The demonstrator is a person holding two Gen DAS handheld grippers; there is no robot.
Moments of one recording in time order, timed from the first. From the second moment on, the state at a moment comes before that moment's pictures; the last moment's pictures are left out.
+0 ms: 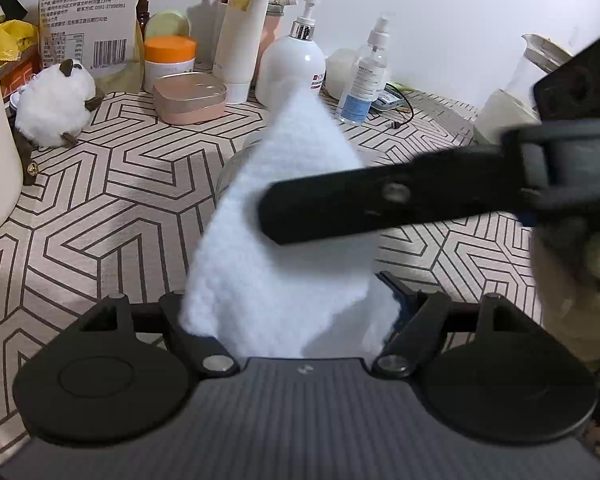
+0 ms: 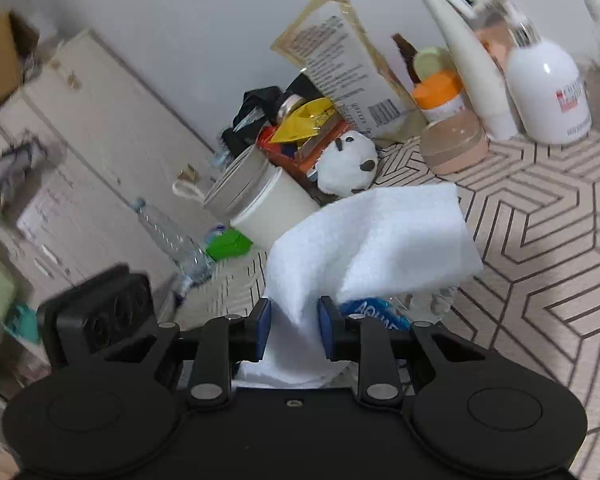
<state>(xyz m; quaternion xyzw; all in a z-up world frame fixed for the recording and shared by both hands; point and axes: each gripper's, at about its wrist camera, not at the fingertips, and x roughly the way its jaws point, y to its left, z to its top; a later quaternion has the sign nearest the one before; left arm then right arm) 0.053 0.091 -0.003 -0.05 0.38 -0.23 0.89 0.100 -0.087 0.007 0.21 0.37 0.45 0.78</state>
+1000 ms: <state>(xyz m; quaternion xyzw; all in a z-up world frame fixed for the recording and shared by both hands) 0.048 0.083 -0.001 -0.04 0.37 -0.26 0.89 0.075 -0.084 0.031 0.09 0.36 0.43 0.82</state>
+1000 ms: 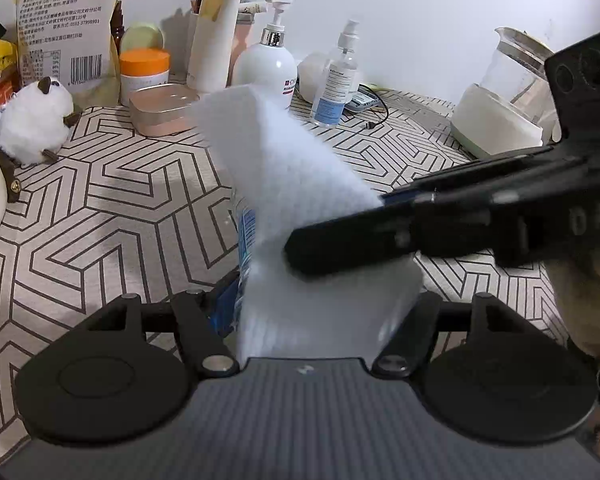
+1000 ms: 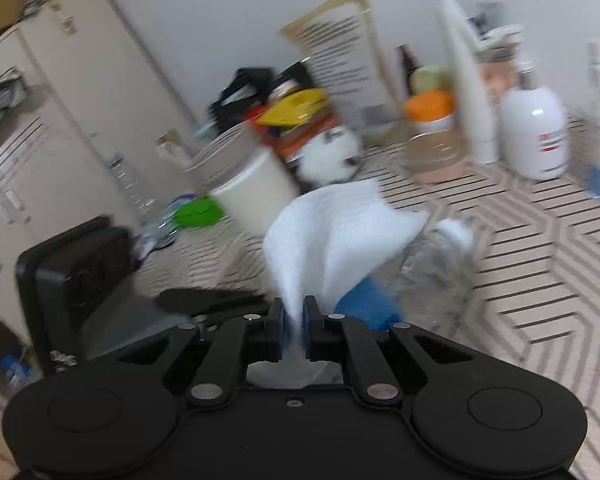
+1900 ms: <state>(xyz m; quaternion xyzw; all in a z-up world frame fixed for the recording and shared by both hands) 0.050 0.084 -0.003 -0.05 0.37 -0.26 0.89 0.086 -0.130 0.042 0.11 0.32 0.31 0.89</state>
